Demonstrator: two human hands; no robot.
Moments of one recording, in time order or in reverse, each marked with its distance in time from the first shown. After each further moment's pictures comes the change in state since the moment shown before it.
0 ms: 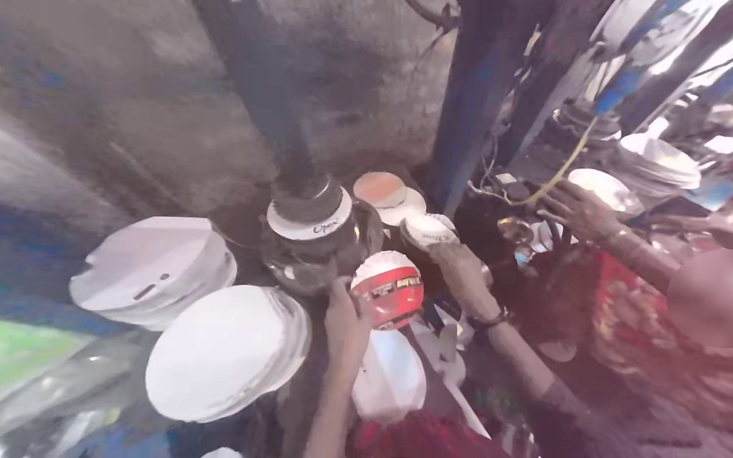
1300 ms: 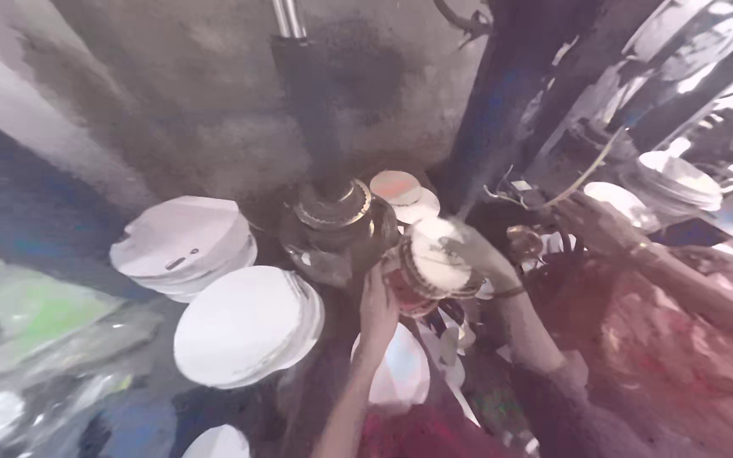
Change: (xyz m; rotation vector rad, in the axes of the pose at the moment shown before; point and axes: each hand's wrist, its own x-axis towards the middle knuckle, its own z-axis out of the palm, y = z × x) left_hand 0.000 0.003 0.028 -0.230 -0.019 0.108; right_hand 0.047 -0.021 -0.053 0.433 -0.494 0.585
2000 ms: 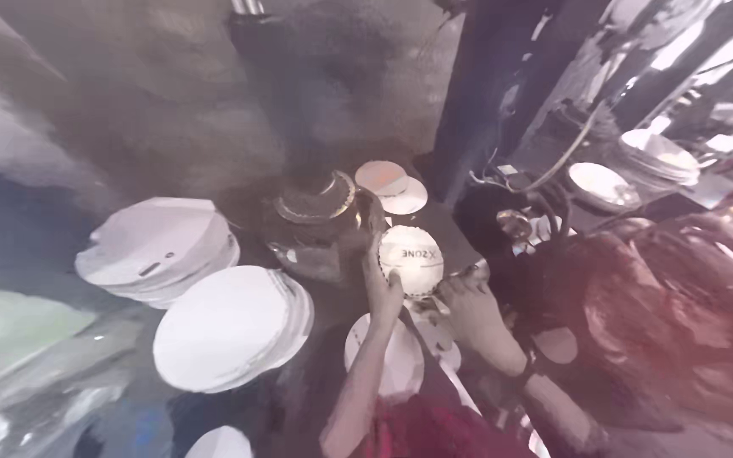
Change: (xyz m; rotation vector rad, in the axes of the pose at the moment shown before) left_hand 0.015 -0.006 0.038 -0.393 0.047 -0.048; right_hand -0.099 0.019 0.053 -0.689 0.040 -0.141
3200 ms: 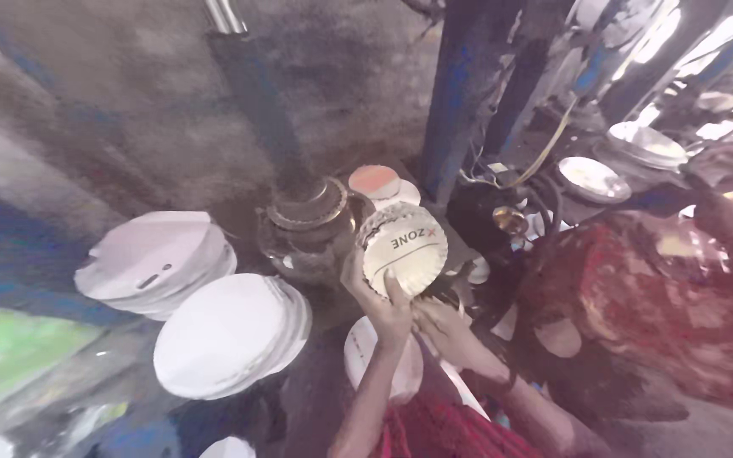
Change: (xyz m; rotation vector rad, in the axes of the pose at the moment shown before) left_hand -0.027 0.033 0.013 0.018 0.450 0.591; right_hand -0.012 -0.011 0.029 0.870 0.133 -0.475
